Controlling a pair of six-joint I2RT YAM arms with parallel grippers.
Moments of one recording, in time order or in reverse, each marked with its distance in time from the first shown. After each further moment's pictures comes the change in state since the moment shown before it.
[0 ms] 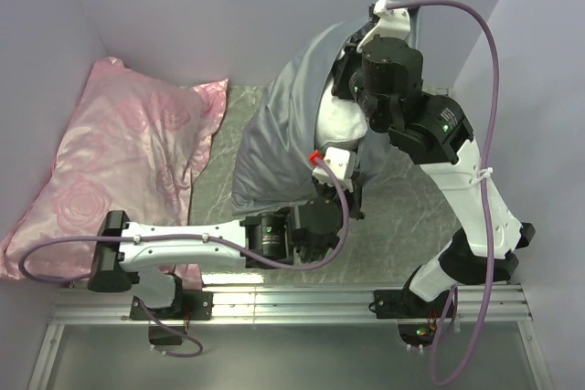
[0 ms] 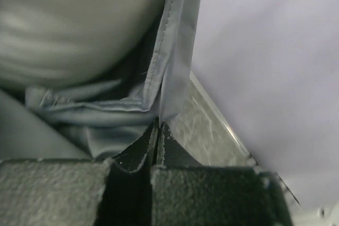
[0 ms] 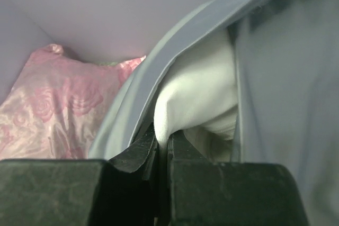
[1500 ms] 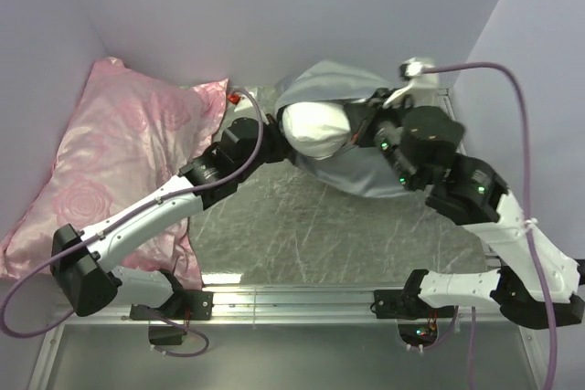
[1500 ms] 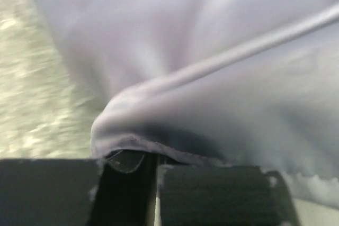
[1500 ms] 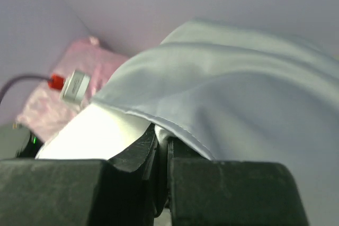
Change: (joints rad) left arm 0.630 -0.226 -0.223 -0.250 0.667 -0.378; right arm 0.116 -0.436 -0.552 0.266 -0.001 -0.003
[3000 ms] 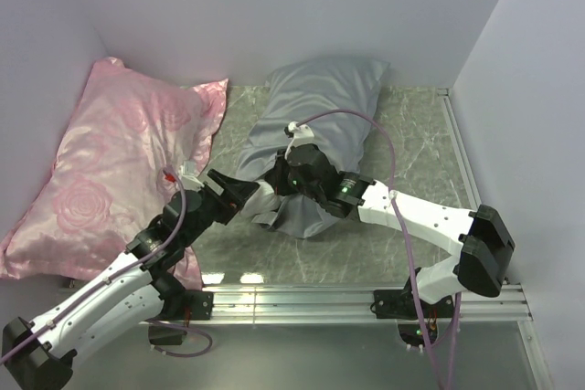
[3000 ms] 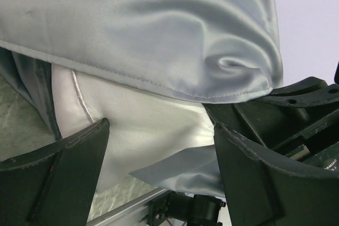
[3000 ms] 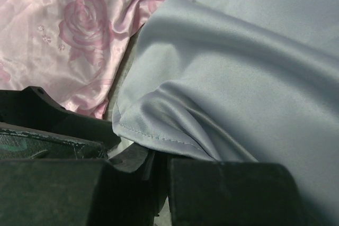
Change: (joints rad) left arm 0.161 -0.668 -0.747 0.036 0.132 -0.515; right arm 0.030 0.324 -0.579 0.470 -0.403 0.237
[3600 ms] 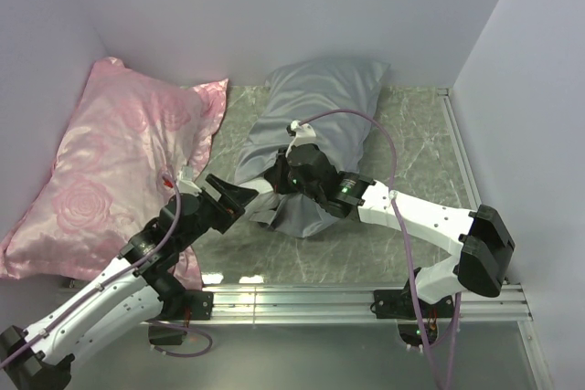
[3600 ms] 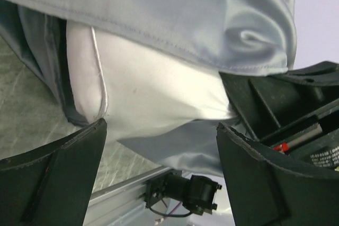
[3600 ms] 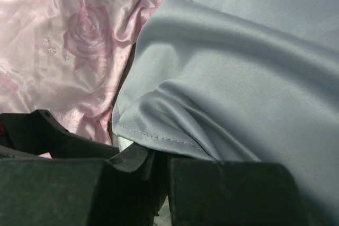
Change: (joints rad) left arm -0.011 -0.054 0.022 -0.144 0.032 -0.055; right arm -0.002 0.000 0.002 0.012 0.023 0.037
